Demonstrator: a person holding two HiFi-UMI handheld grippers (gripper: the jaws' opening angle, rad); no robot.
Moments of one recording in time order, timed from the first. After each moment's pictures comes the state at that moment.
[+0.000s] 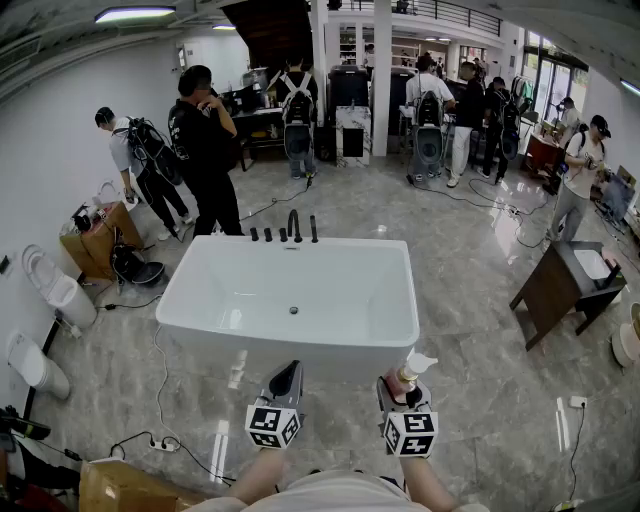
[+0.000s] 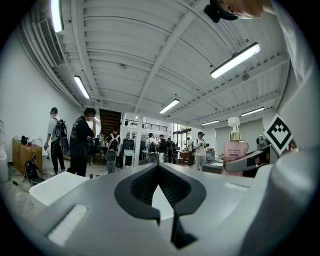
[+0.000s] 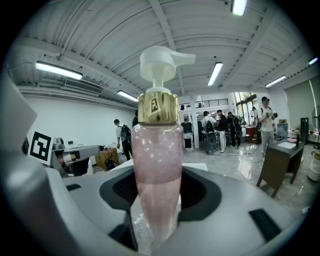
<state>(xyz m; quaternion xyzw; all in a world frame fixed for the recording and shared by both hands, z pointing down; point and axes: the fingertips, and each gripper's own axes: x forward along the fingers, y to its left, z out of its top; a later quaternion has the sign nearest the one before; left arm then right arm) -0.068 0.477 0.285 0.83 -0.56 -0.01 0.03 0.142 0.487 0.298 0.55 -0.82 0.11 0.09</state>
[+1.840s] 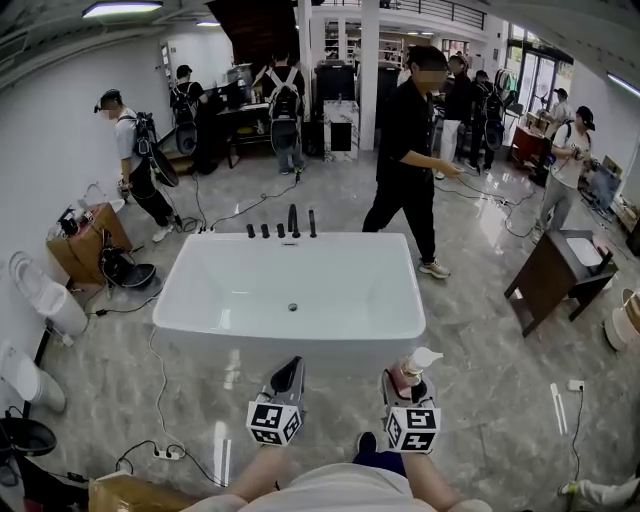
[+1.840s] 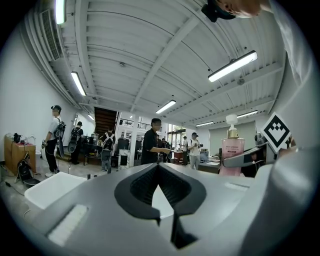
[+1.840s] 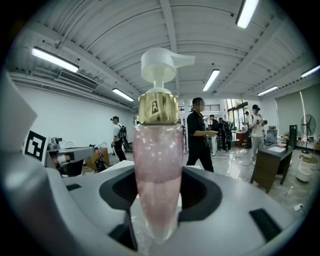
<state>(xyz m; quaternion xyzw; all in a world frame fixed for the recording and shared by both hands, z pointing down) -0.123 0.470 0.297 0.85 -0.53 -0.01 0.03 0.093 0.490 0.299 0.60 -0.79 0.09 0.09</state>
